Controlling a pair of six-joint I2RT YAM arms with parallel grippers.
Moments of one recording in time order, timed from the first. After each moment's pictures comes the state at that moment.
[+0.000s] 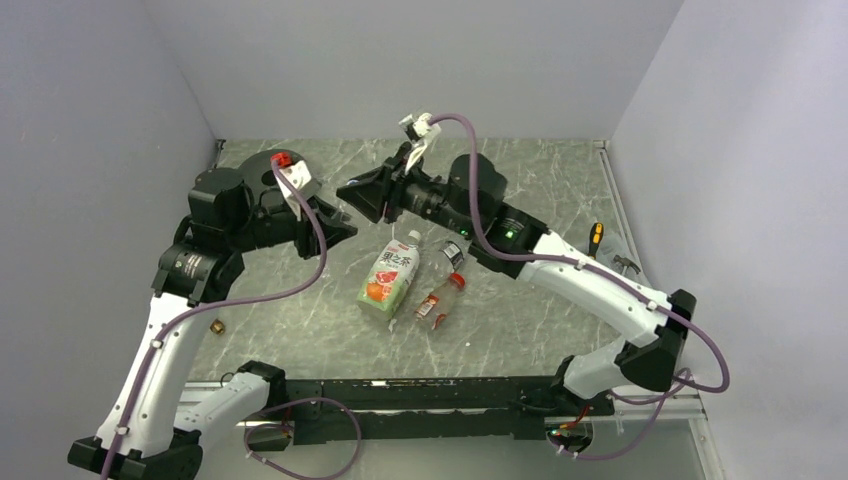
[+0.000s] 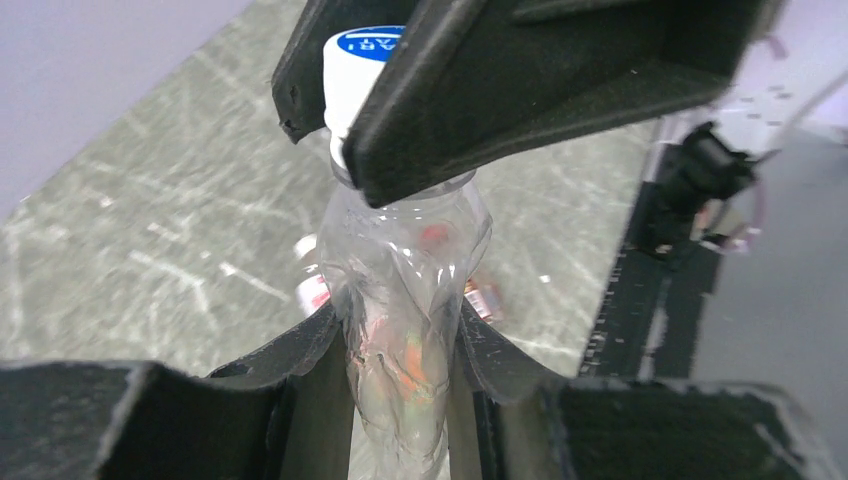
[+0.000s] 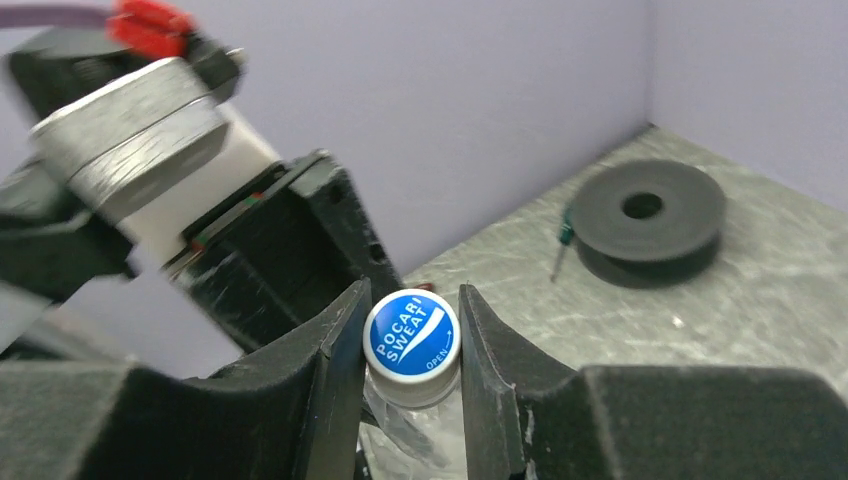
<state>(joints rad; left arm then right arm) -0.29 0.92 1.24 -0.61 0.75 0.18 1.01 1.45 1.52 0.02 -0.05 0.39</state>
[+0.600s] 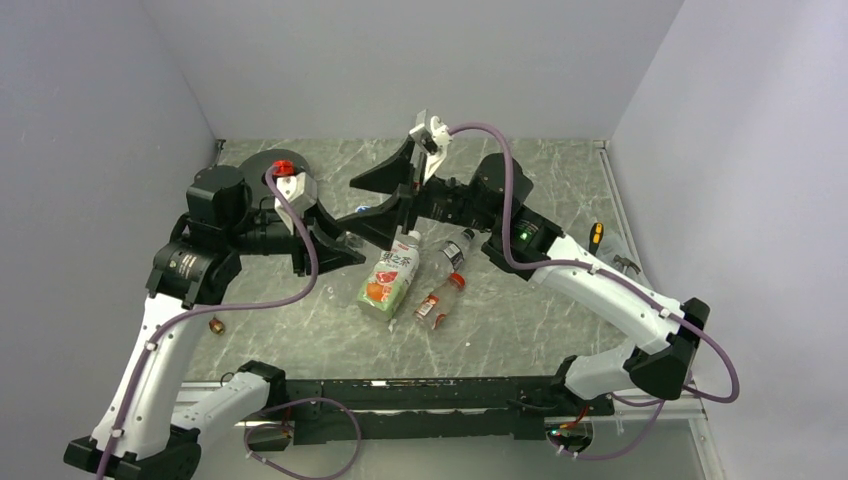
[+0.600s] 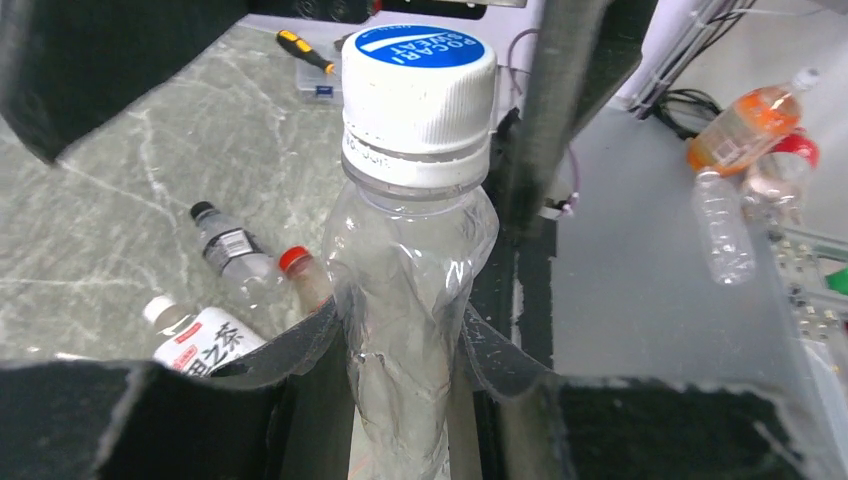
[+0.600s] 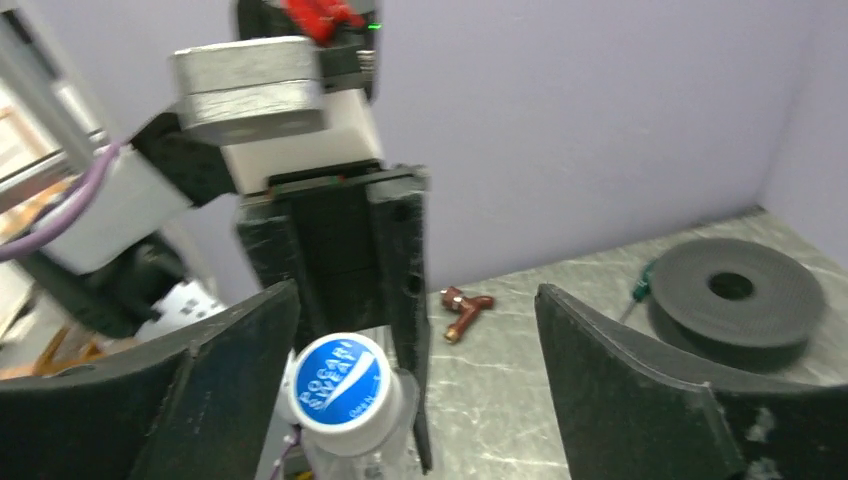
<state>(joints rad) -0.31 0.94 1.32 -0.69 1.13 0.12 0.94 1.36 1.45 0.19 -0.53 0.35</state>
